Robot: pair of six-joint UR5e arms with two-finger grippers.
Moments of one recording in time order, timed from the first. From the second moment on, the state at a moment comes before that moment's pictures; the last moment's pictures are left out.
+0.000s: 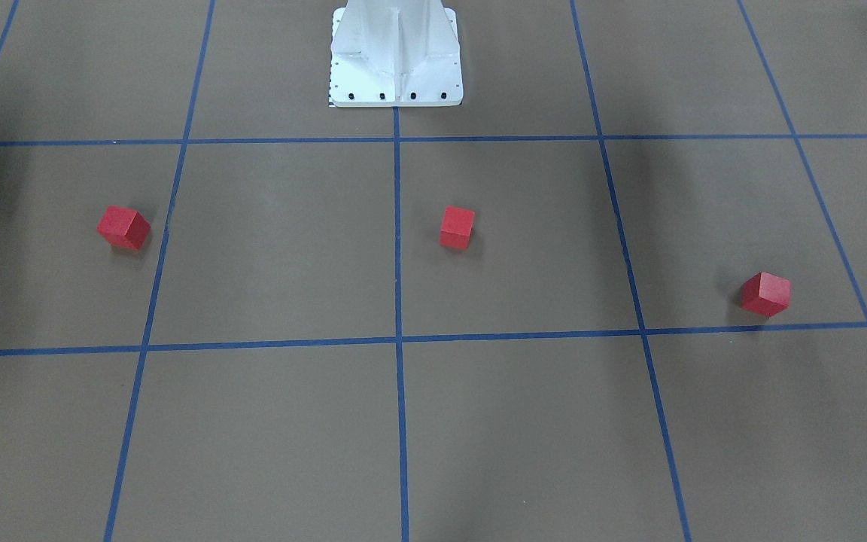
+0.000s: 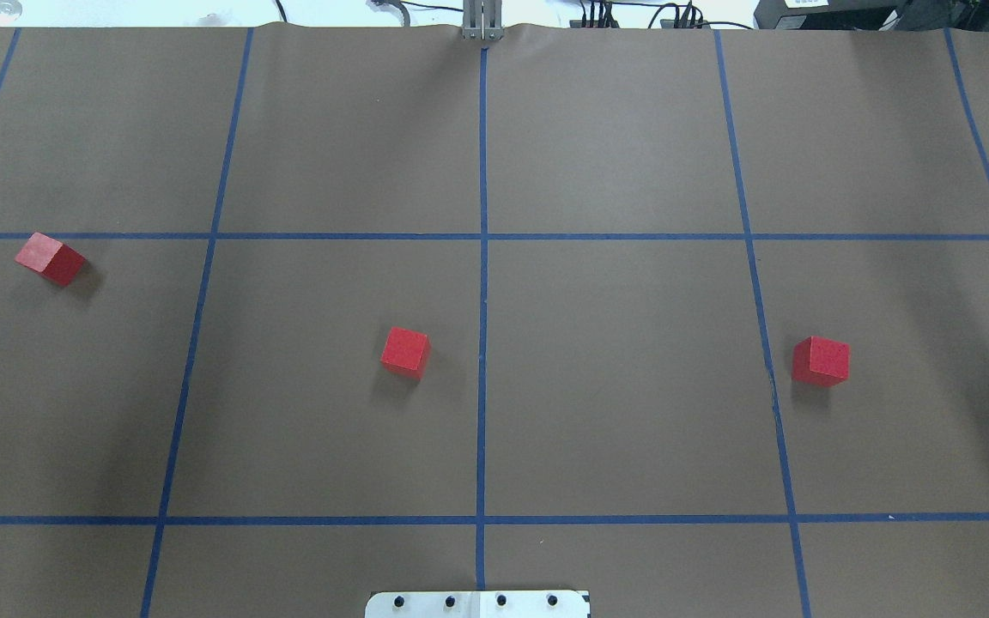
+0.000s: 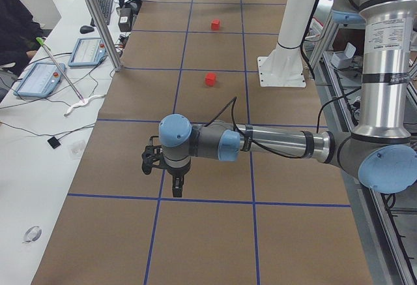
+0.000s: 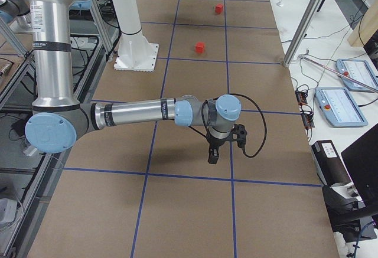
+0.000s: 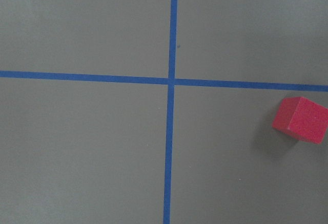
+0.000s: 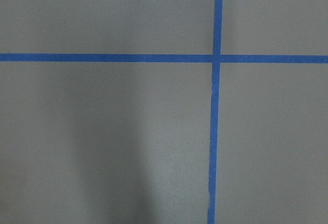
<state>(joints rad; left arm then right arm) -1.58 -1.53 -1.71 -1.60 -2.35 -0.11 1.44 -1.57 1.69 -1.69 2.34 0.11</state>
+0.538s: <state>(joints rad) -1.59 -1.50 -1.74 -1.60 -2.34 -0.11 1.44 -1.56 1.69 -1.69 2.34 0.12</state>
